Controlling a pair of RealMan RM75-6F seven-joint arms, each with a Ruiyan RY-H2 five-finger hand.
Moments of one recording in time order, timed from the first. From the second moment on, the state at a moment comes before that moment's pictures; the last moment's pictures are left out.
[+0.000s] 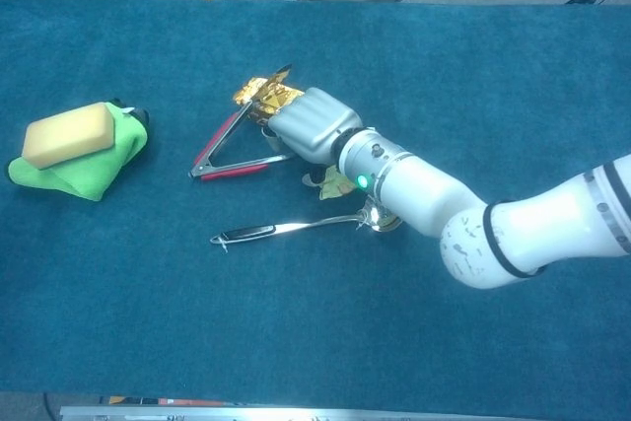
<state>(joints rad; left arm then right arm) -0.17 -0.93 0.04 -1.92 1.50 1.34 0.04 1.04 -1.87 0.12 -1.41 -0.79 0.94 -0.93</state>
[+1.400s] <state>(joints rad) -0.17 -0.92 0.05 -1.93 1.53 1.31 0.03 0.96 -1.82 0.08 -1.45 -1.02 0.99 -0.81</state>
